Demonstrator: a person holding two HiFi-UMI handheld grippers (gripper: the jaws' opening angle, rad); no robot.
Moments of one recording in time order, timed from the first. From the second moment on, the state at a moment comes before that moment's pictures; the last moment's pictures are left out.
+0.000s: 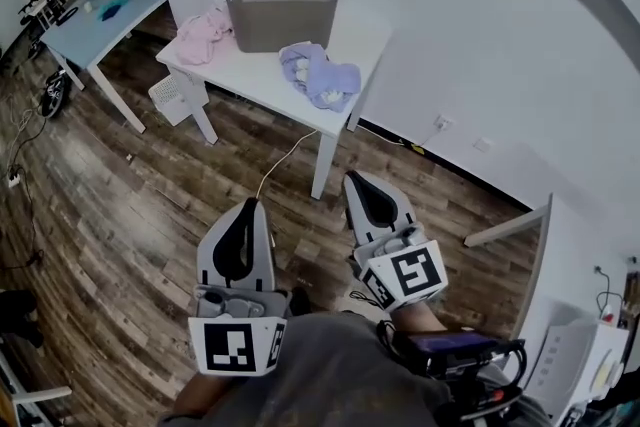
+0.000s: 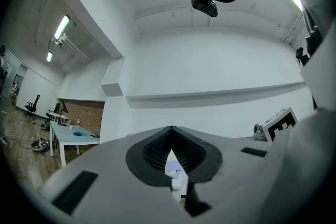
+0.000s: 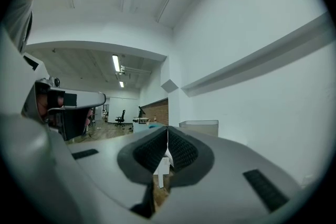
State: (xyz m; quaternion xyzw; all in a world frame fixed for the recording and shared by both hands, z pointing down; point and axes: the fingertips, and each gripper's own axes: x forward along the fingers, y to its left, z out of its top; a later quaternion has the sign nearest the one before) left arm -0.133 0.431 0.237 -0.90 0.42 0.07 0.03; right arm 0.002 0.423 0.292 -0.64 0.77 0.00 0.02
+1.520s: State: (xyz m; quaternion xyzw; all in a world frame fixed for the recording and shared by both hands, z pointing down) left arm 0.065 0.172 0.258 -0.90 0.44 0.01 0.01; right arm 0.198 0.164 0.322 -0.62 0.78 -0.03 0.02
